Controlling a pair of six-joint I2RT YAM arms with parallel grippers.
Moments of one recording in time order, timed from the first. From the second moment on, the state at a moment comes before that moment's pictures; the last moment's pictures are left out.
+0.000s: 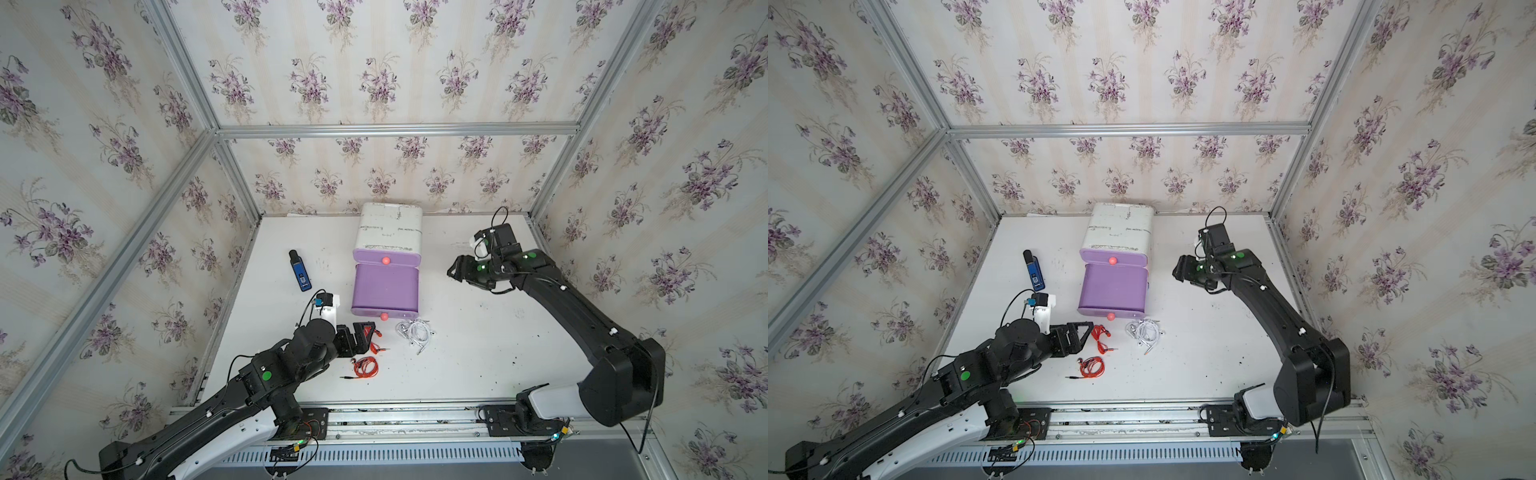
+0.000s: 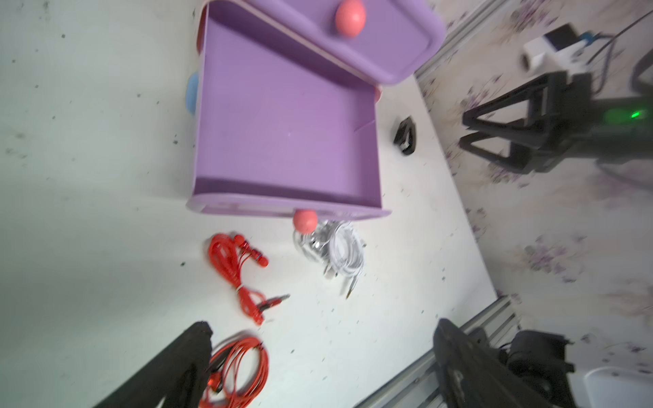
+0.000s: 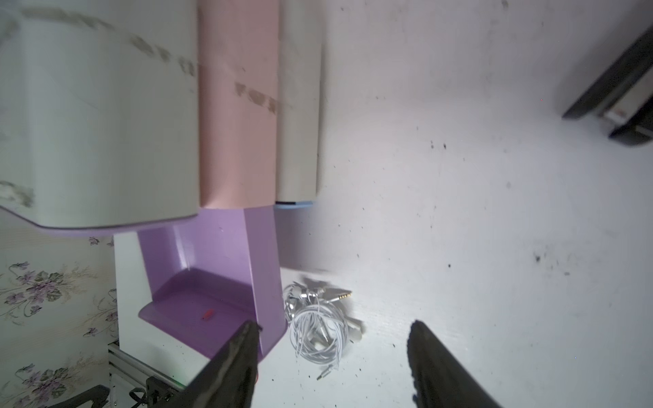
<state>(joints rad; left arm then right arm) -0.89 0.62 0.60 -0.62 -0.17 -0.84 0.38 1.37 1.14 -0.81 -0.25 0.55</state>
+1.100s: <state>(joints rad) -1.03 0.78 0.85 -1.02 -0.27 -0.72 0.77 1.64 0.99 -0.72 -0.03 0.80</state>
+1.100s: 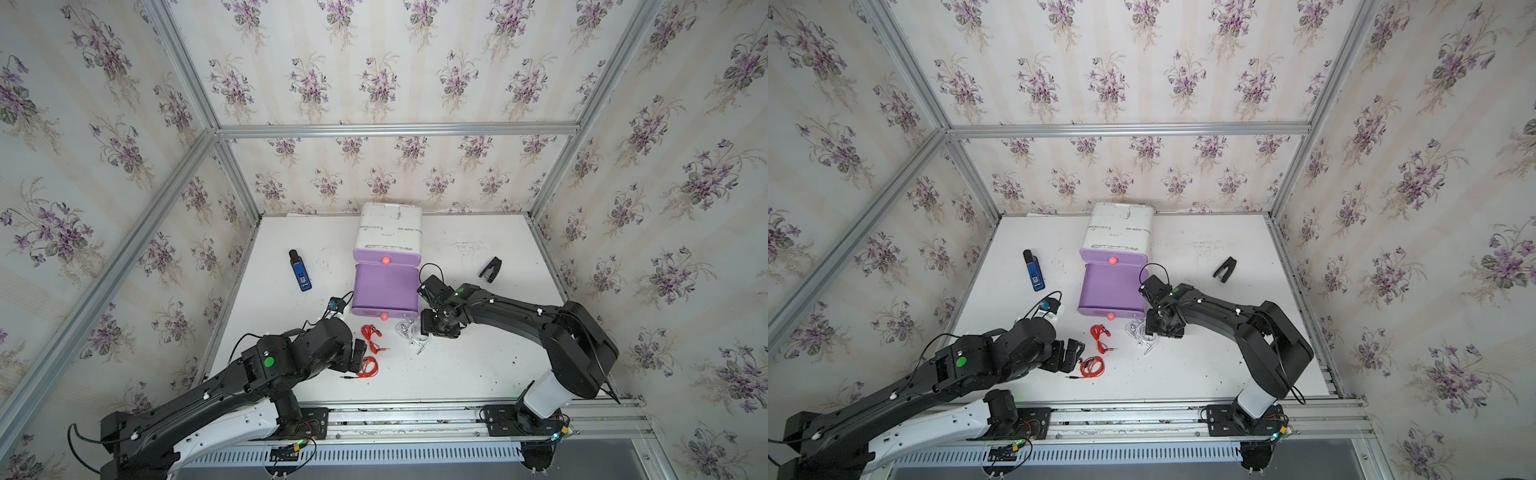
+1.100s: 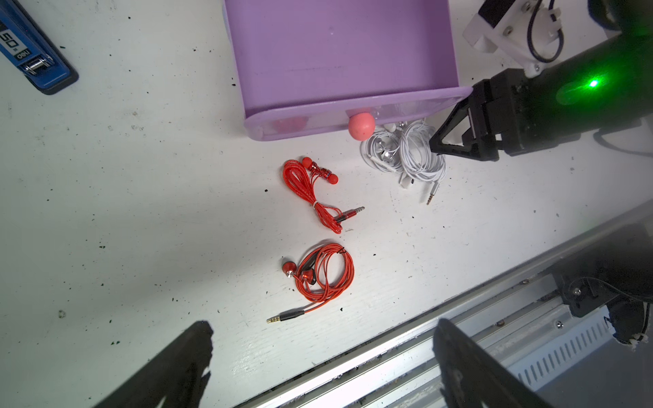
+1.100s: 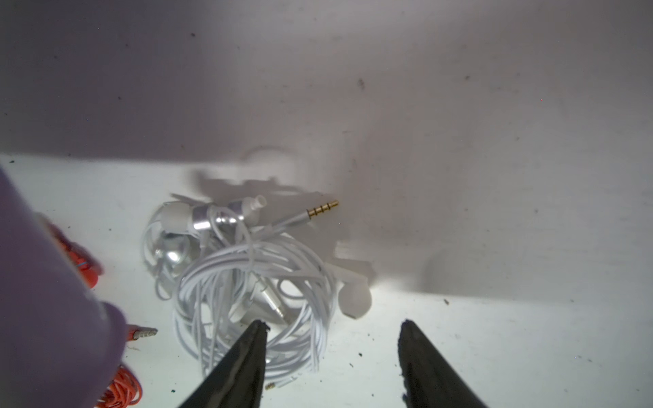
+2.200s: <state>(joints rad) -1.03 0.75 0.81 -1.00 -0.29 -0.72 0.77 1.67 0.96 -0.67 0.02 0.77</state>
